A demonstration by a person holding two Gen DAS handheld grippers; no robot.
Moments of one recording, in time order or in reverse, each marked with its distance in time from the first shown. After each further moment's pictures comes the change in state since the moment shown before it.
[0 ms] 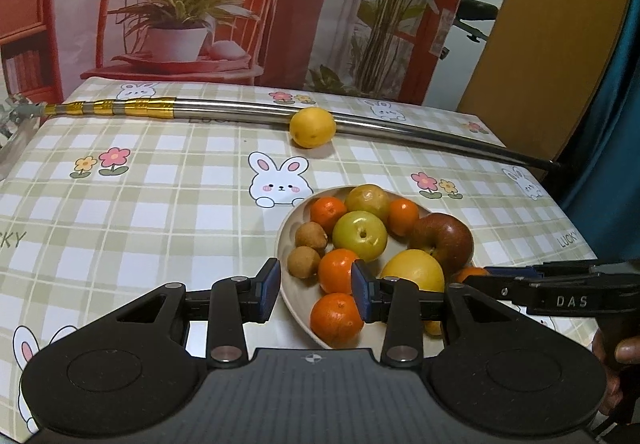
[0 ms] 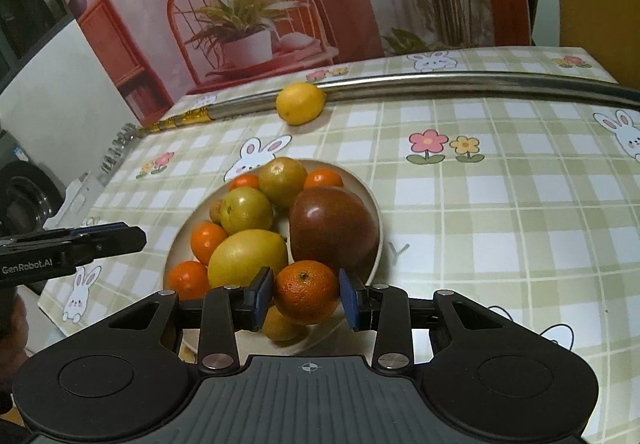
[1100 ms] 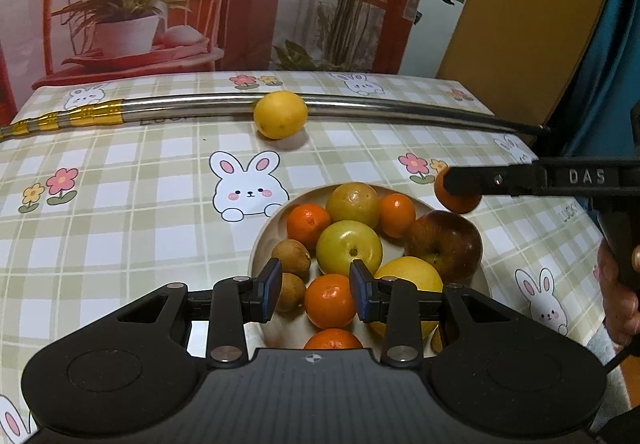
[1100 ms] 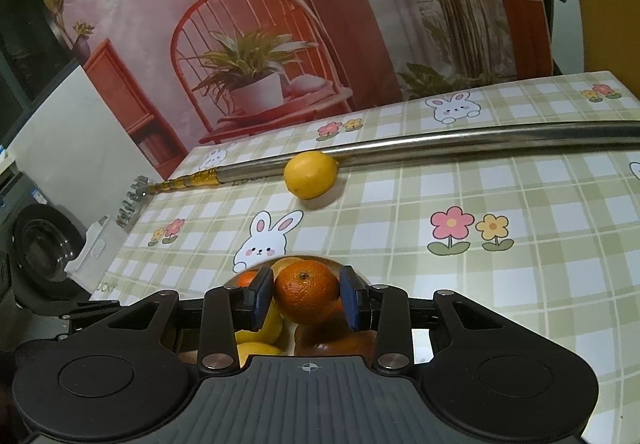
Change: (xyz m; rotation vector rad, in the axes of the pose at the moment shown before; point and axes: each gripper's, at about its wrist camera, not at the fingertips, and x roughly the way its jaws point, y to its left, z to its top) left arm 0.049 -0.003 0.023 0.099 0.080 -0.069; right arm 0.024 -0.015 0.070 0.052 -0.089 0.083
